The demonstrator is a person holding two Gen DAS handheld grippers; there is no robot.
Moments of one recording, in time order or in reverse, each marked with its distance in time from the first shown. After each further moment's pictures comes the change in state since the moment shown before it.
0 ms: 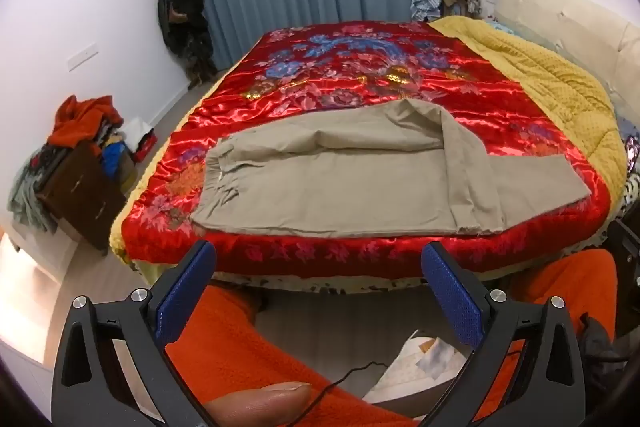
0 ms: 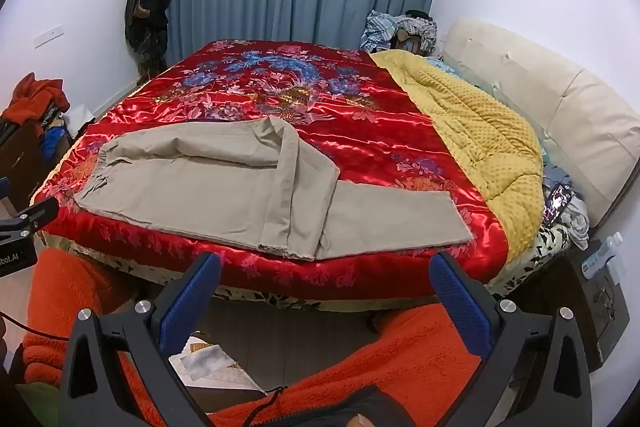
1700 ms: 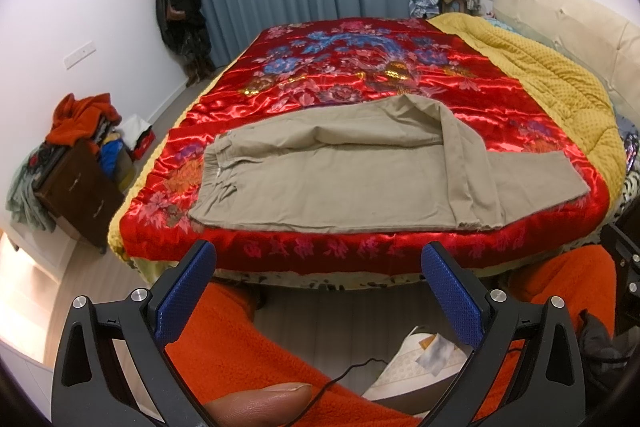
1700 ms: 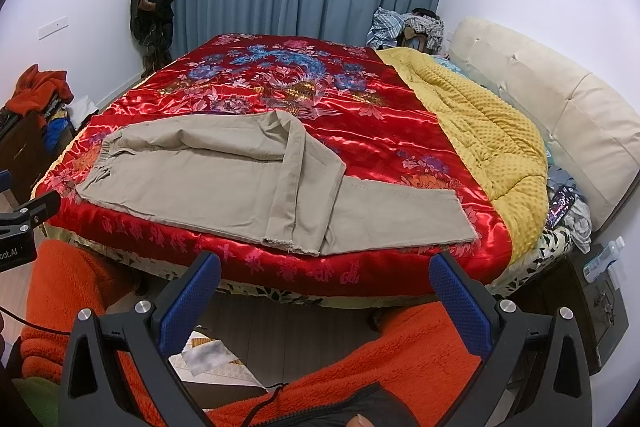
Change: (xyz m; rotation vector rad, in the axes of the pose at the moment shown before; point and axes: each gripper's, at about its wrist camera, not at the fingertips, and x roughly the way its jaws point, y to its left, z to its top) left arm -0.001 -0.001 -0.004 0.004 0.008 -0.005; right arm 0.008 0.011 -0.006 -0.024 0.016 0.009
